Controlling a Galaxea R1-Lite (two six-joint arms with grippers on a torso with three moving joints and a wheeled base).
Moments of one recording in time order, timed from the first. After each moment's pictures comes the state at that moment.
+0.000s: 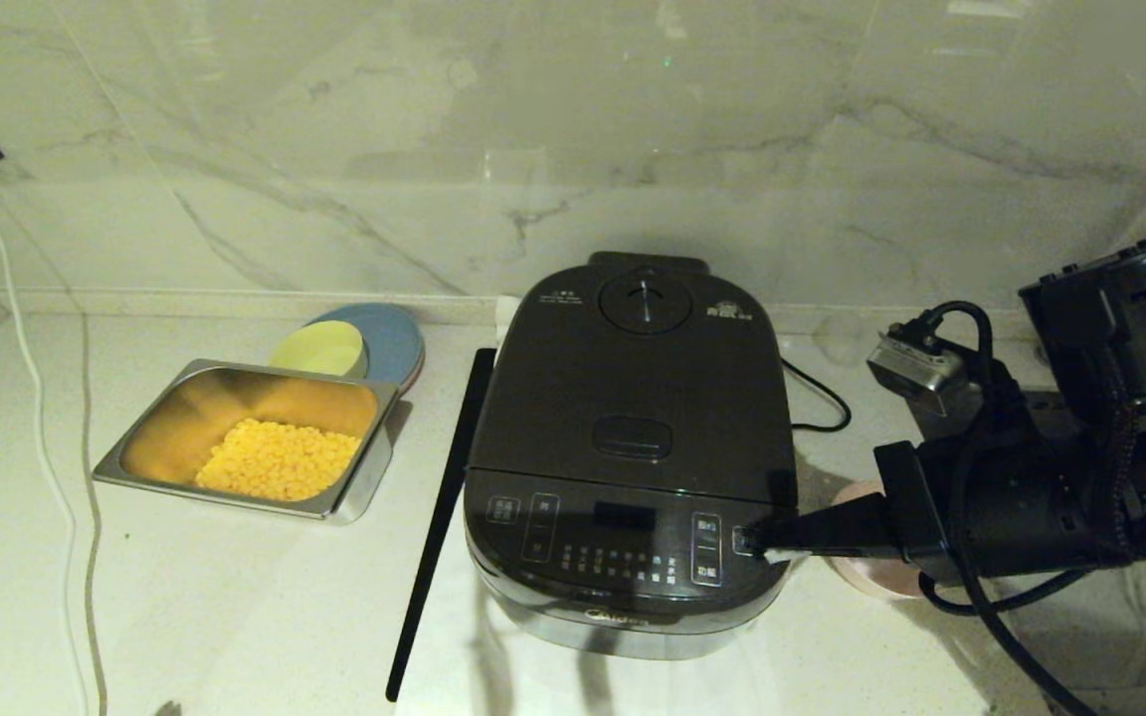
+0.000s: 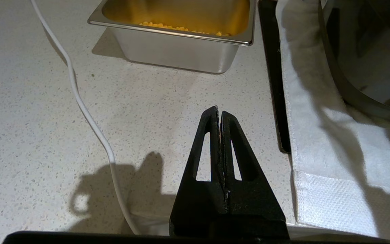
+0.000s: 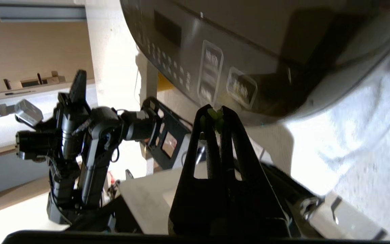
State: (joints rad) left arm -0.02 0.00 0.00 -0.01 0.01 0.00; right arm 0.56 1.48 -1.05 0.19 0.52 0.61
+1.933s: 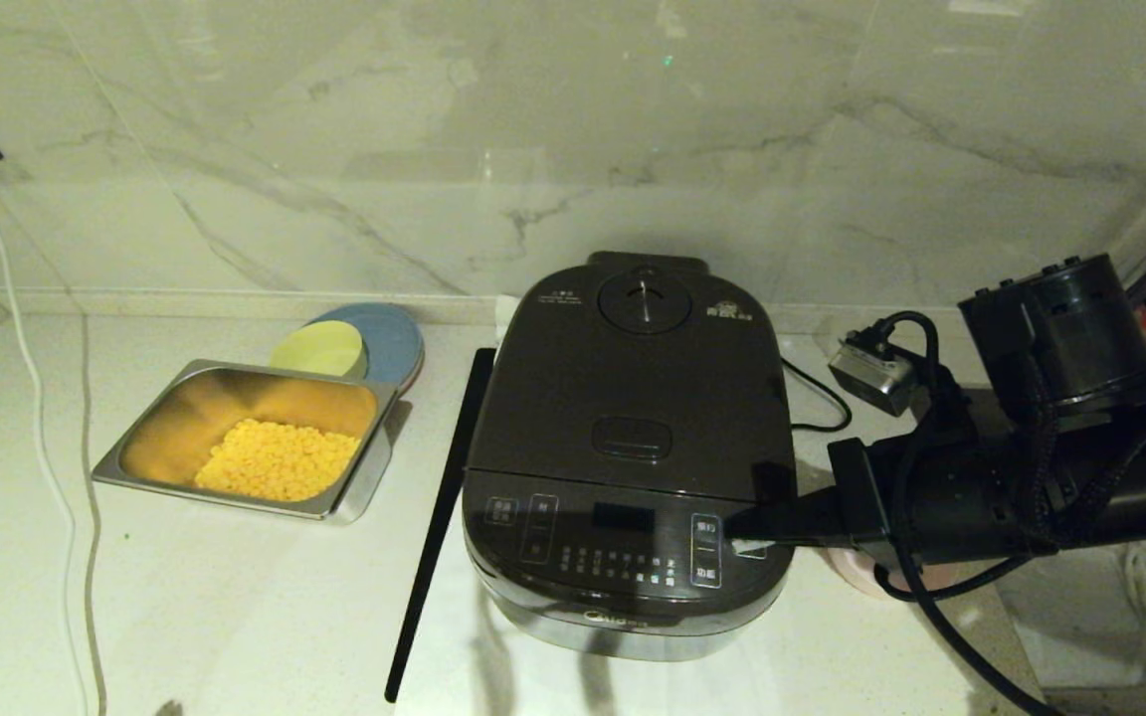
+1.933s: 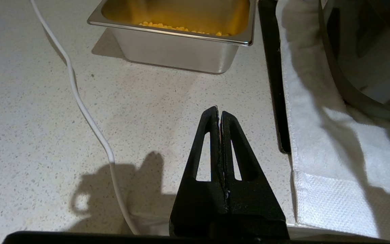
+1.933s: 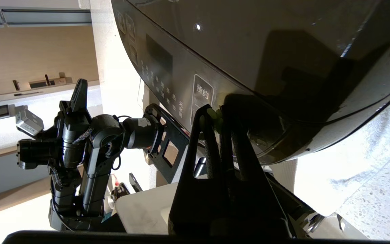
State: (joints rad) left arm -0.02 0.00 0.00 -0.01 0.01 0.00; right arm 0.56 1.56 -1.05 0.13 0.53 0.61
